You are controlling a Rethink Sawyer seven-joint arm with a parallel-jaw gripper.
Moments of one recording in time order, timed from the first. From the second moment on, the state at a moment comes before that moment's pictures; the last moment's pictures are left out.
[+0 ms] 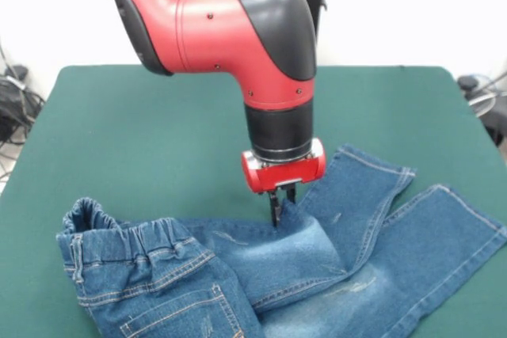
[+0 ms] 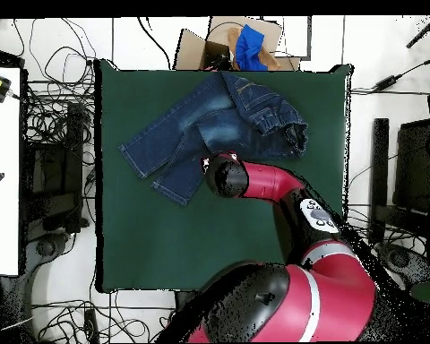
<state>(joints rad) -0.46 -0.36 0.27 1.57 -0.25 0.24 1.35</state>
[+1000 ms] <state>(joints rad) -0.55 -0.37 0.26 1.76 -0.25 -0.05 1.35</state>
